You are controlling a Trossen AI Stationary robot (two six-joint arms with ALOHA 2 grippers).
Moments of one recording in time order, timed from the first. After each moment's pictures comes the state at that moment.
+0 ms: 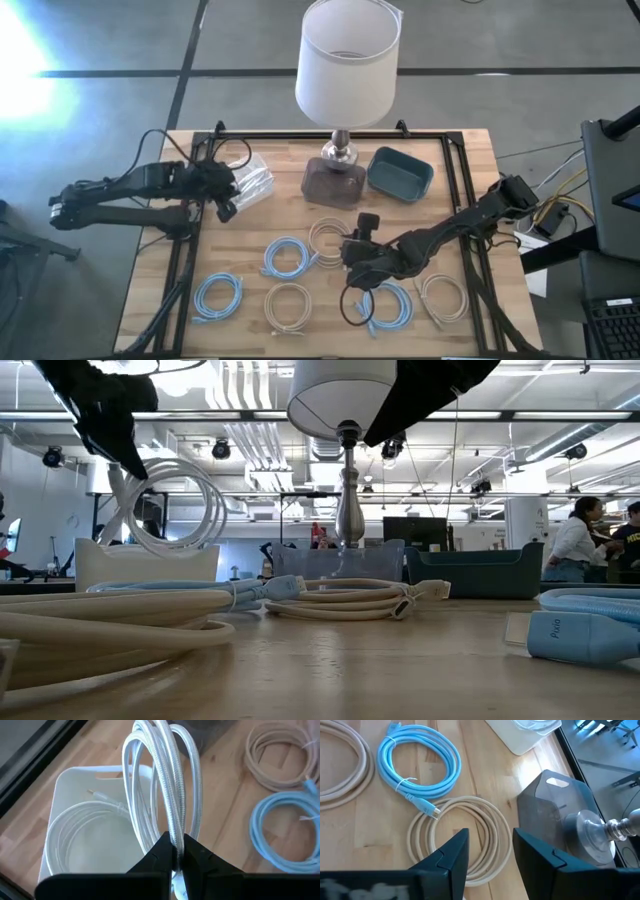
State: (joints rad) left arm 0.21 0.70 0.78 -0.97 -0.20 -0.24; right arm 0.44 1.72 1.30 -0.60 0.71 0.31
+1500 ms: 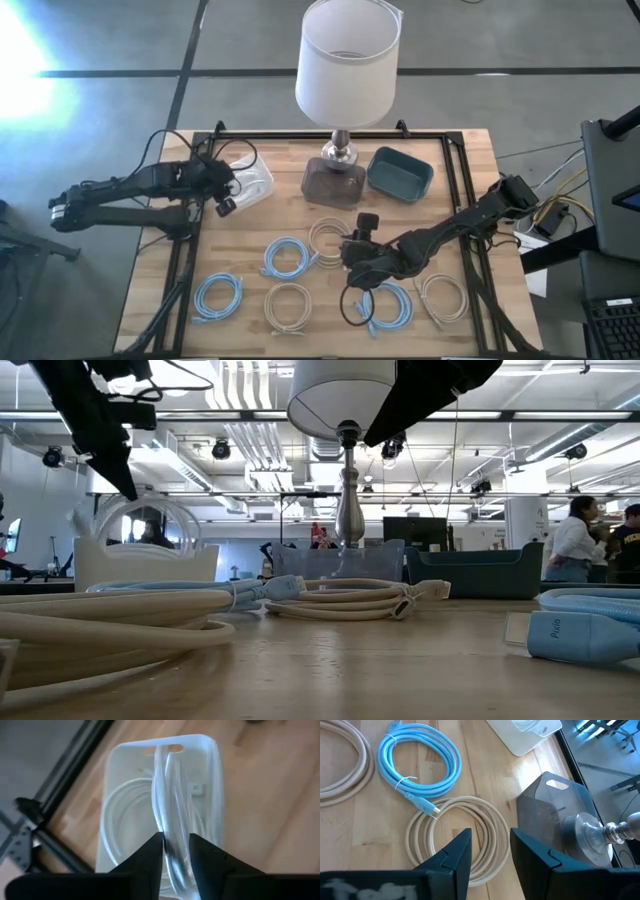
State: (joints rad) left arm 0.27 0.74 0.75 -1.03 -0.38 -0.16; right arm 0.44 1.72 1.30 -0.59 0.71 0.28
